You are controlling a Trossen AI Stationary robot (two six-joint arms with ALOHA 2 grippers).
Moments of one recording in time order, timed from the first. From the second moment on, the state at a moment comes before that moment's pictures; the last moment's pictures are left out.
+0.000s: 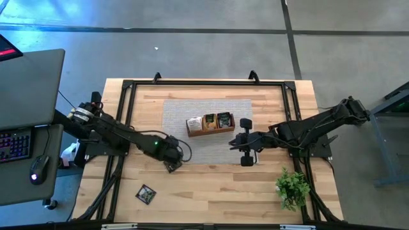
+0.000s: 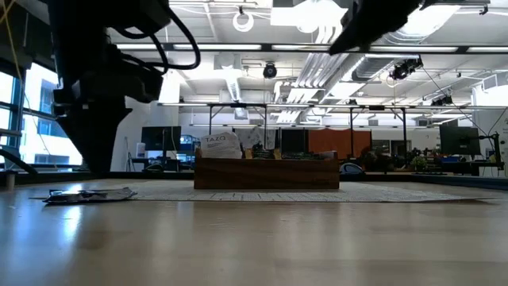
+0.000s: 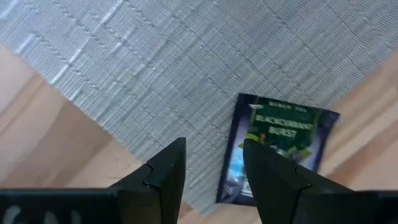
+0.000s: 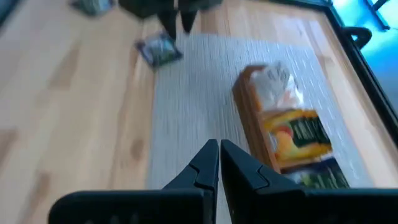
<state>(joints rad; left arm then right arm) -0.34 1.57 0.92 -0.79 -0.20 -1.11 0.28 1.26 0.92 -0.35 0.34 0.07</state>
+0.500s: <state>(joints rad) -0.34 1.60 0.92 -0.76 -0.09 -1.02 0.34 1.31 0.92 -0.17 0.25 0.25</state>
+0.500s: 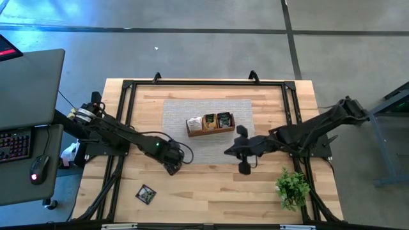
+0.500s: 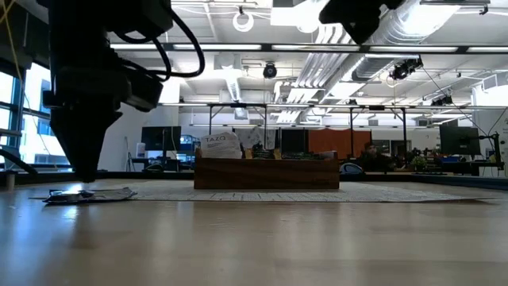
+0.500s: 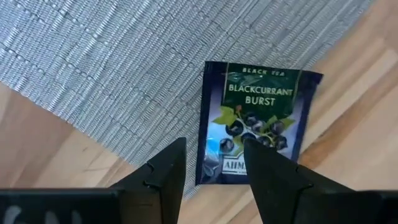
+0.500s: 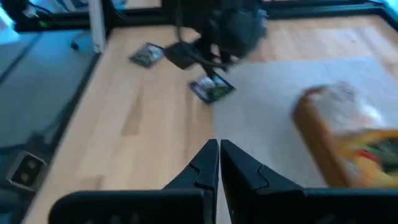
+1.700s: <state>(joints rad) -0.33 1.69 0.92 -0.43 0.10 -1.37 0.33 2.01 1.11 0.13 0.30 0.37</state>
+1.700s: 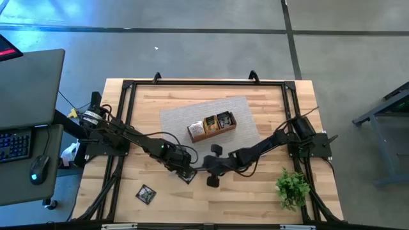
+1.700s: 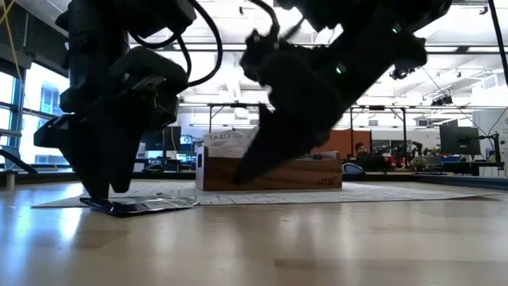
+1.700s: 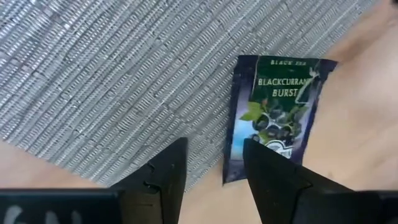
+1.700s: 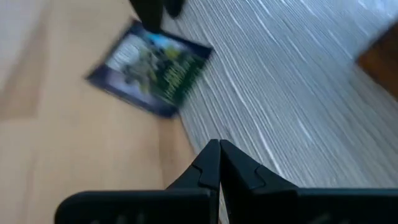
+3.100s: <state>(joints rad) -0.54 1.73 1.03 -0.61 -0.19 -1.68 0.38 2.17 1.19 0.39 0.22 0.36</state>
